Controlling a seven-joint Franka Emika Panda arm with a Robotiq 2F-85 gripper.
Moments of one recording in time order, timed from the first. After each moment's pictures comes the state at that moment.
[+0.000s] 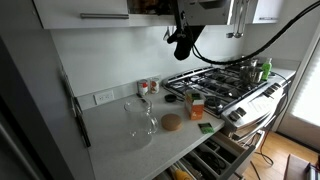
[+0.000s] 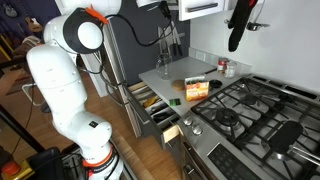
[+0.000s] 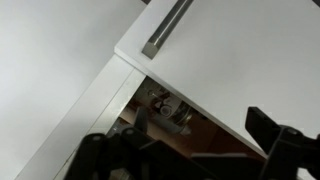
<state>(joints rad) 0.40 0.08 -0.11 -1.48 1.28 2.99 -0.34</state>
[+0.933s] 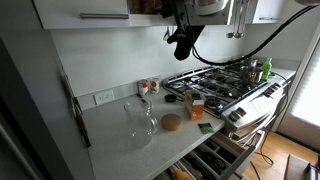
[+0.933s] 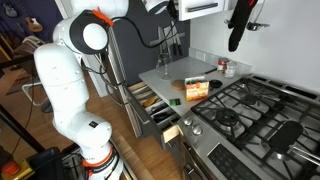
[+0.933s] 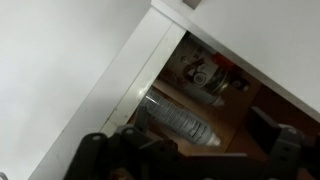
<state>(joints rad) 0.40 0.14 -0.18 -1.45 1.06 3.07 -0.06</state>
